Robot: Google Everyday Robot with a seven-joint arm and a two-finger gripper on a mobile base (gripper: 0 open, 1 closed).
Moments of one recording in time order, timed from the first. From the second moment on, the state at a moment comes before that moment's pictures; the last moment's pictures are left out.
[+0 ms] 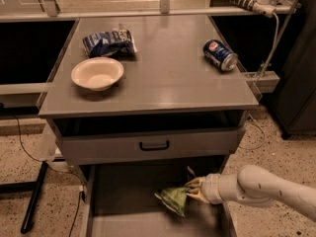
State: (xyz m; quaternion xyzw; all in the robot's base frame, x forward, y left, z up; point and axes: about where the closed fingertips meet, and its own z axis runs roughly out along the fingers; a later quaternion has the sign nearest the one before) arm 0.483 -0.131 0.455 -0.59 0.70 0.18 0.36
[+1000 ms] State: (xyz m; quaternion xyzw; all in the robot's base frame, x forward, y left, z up) arm 0.491 -0.099 0.372 -0.57 0.71 0.19 0.37
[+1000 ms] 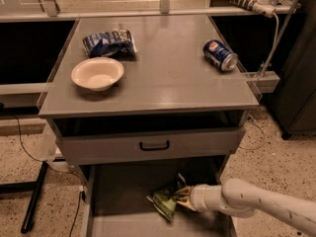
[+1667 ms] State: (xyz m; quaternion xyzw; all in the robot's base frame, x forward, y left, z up) arm 0.493 -0.099 0.370 -0.57 0.71 0.19 0.37
